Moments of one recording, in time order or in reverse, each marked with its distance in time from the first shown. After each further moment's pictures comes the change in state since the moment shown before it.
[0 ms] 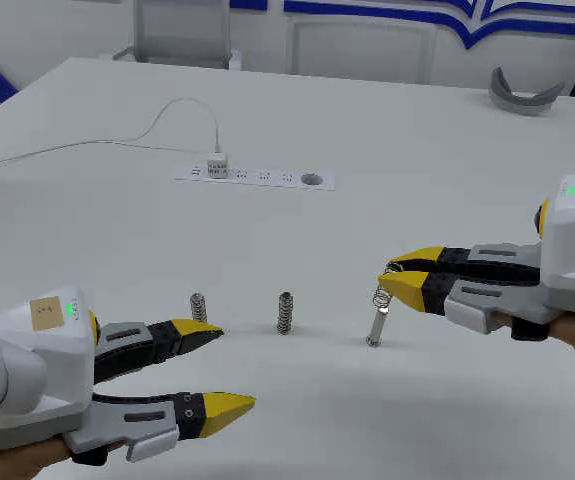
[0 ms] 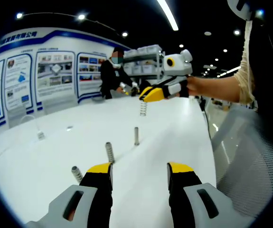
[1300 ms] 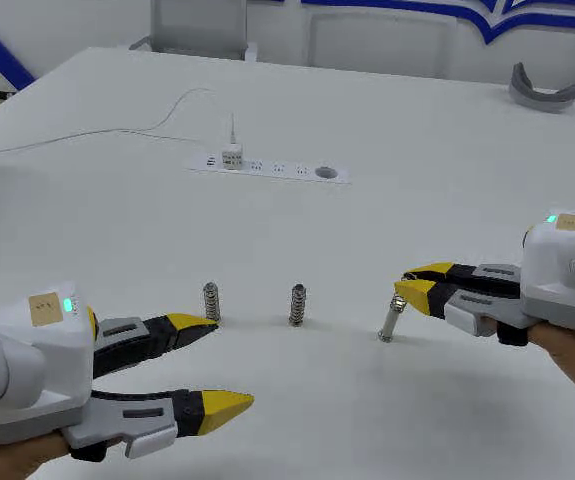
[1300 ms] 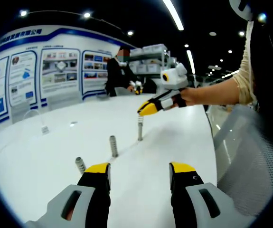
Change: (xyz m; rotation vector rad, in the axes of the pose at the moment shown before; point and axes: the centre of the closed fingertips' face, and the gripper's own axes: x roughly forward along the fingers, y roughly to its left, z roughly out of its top) left arm -0.008 0.004 -0.009 -0.023 0.013 0.033; right arm 0.023 -0.030 -0.055 0.090 0.049 -0.080
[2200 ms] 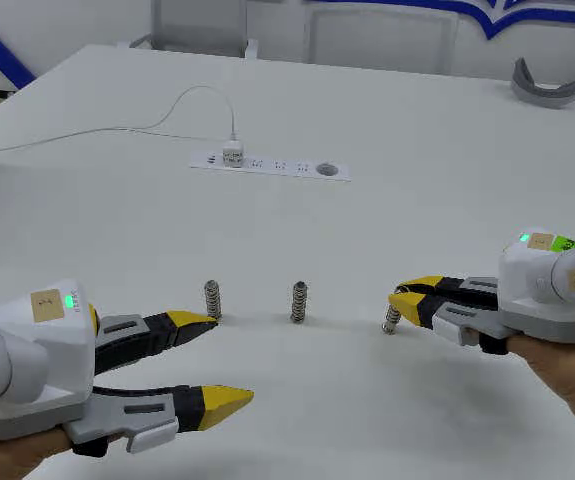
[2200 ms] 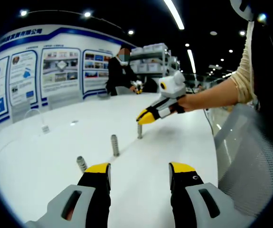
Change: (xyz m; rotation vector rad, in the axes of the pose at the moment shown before) left arm -0.001 0.003 -0.002 -0.001 0.007 0.006; right arm 0.018 -0.009 -0.027 -0.007 0.031 -0.017
